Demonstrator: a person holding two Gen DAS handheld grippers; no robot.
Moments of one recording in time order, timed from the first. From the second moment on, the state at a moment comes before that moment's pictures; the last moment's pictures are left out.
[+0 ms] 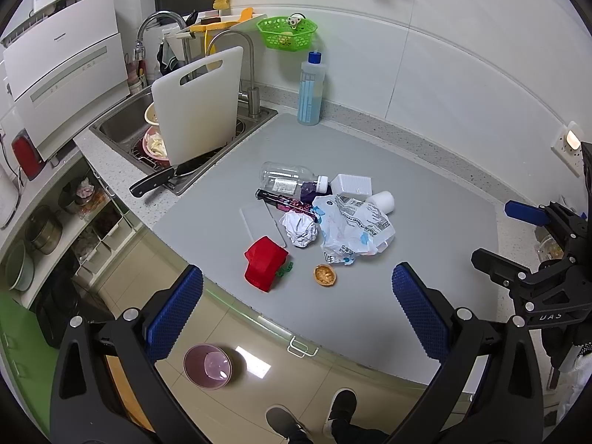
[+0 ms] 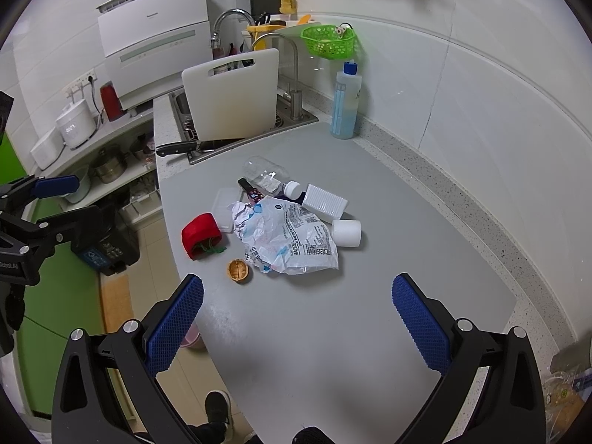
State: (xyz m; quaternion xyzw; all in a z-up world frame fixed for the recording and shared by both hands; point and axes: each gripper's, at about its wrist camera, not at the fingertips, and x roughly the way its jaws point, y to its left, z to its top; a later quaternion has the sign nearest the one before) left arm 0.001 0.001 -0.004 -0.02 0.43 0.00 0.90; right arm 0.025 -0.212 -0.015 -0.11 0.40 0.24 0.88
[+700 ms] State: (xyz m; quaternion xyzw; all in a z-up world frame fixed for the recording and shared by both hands) left arm -0.004 0.005 0.000 -0.03 0.43 0.00 0.90; right arm 0.024 -0.211 -0.016 -0.11 0.40 0.24 0.88
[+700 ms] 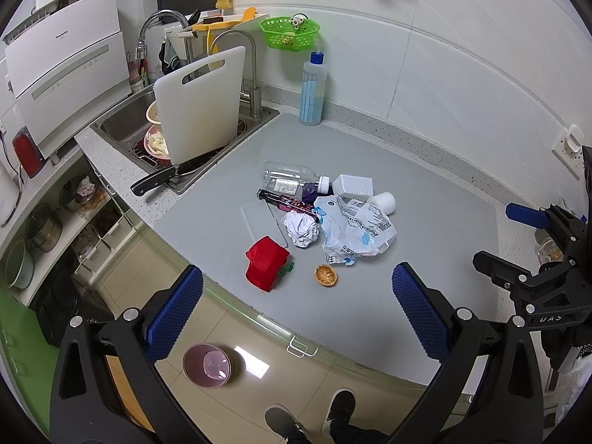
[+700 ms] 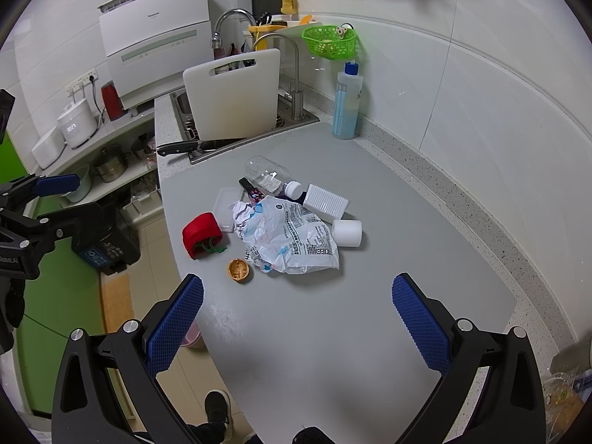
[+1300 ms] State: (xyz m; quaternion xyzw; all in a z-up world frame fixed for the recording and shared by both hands) left arm -0.003 0.007 -0.003 -0.03 0.43 0.00 0.90; right arm 0.026 -0.212 -0.018 -0.11 0.40 0.24 0.88
